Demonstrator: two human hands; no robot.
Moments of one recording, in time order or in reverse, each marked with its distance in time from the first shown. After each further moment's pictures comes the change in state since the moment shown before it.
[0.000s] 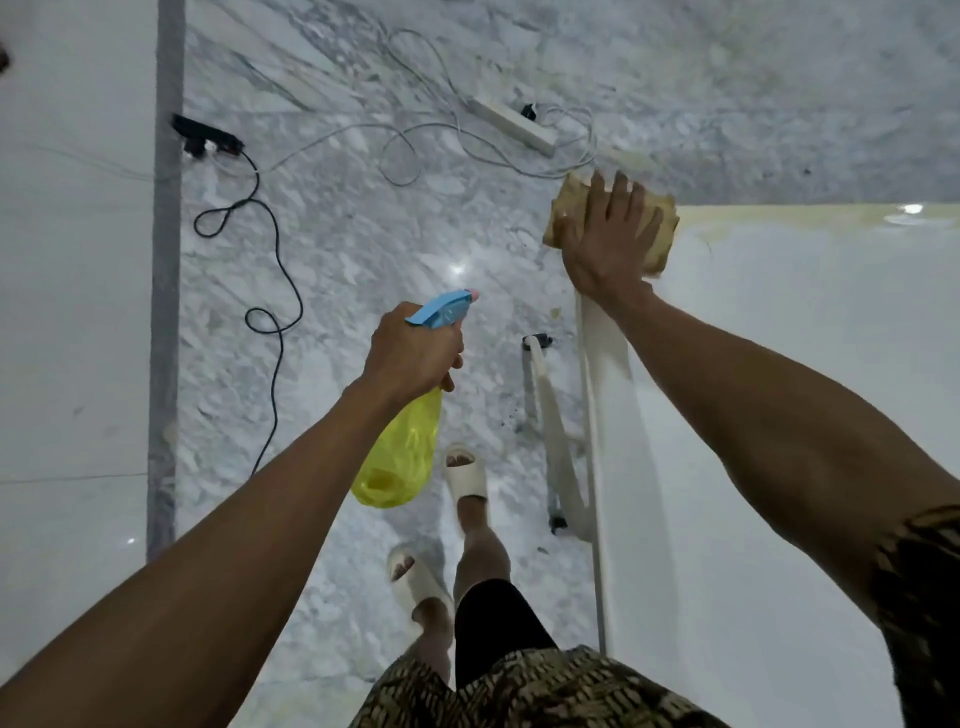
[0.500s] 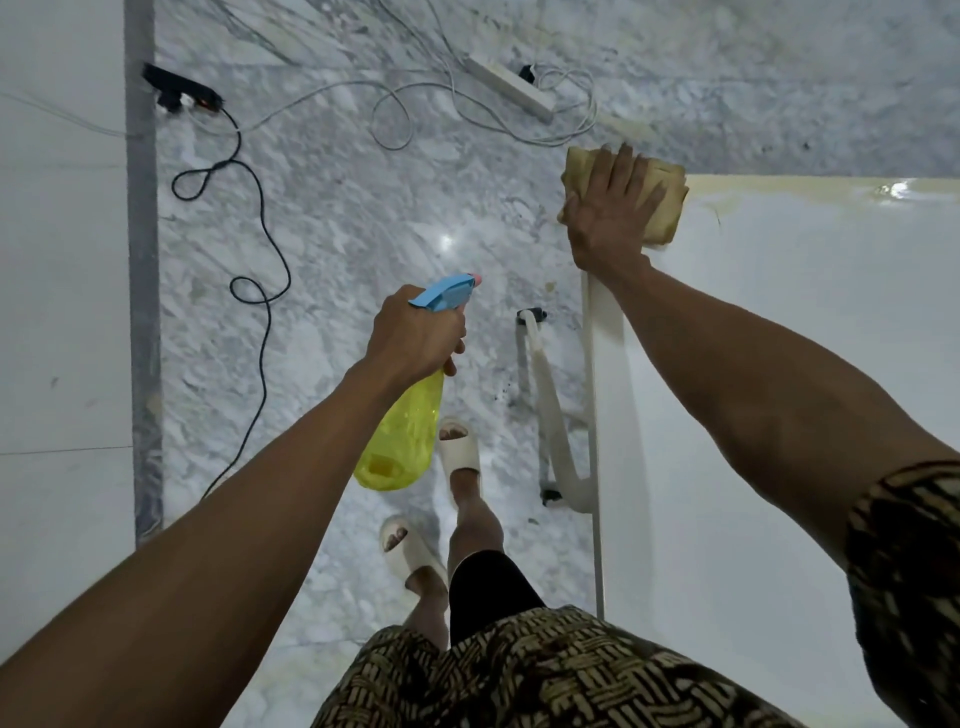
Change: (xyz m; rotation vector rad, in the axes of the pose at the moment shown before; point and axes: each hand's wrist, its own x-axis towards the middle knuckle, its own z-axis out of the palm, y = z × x) left_hand 0.000 -0.015 0.003 0.026 -0.032 -0.038; right_hand -0.005 -0.004 0.012 -0.211 -0.043 -0.009
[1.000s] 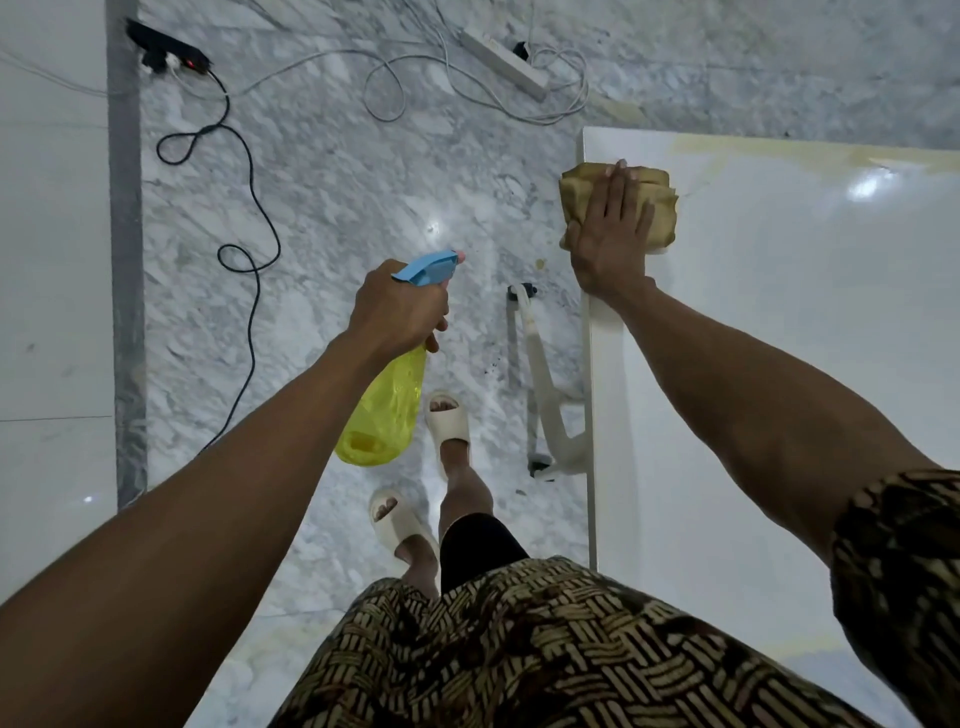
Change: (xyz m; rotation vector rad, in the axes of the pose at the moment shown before) left_hand -0.039 -0.034 -0.013 -0.014 -0.002 0.021; right_hand -0.085 0.026 0.018 -0.044 0.009 -0.112
